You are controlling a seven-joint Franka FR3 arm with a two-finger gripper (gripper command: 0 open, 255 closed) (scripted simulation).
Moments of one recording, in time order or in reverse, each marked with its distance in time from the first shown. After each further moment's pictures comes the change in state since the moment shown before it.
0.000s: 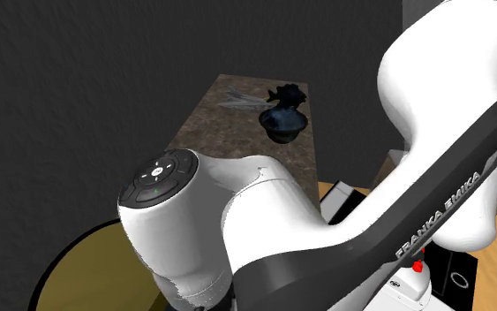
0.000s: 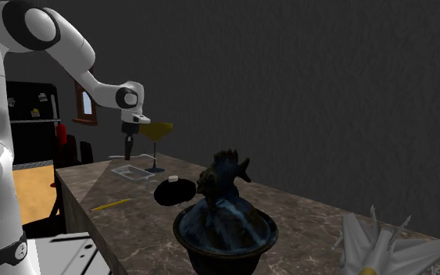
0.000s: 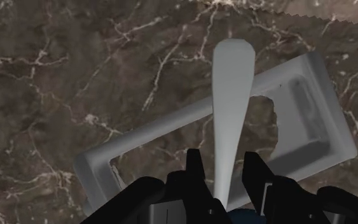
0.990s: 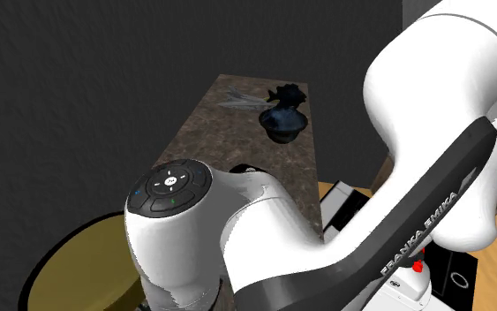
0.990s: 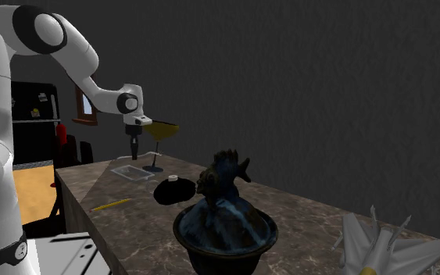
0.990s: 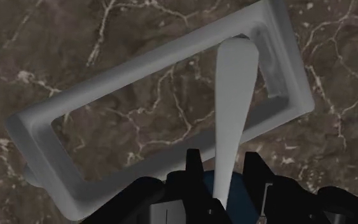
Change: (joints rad) arm 0.010 0.046 0.005 -0.013 -0.055 0.219 0.034
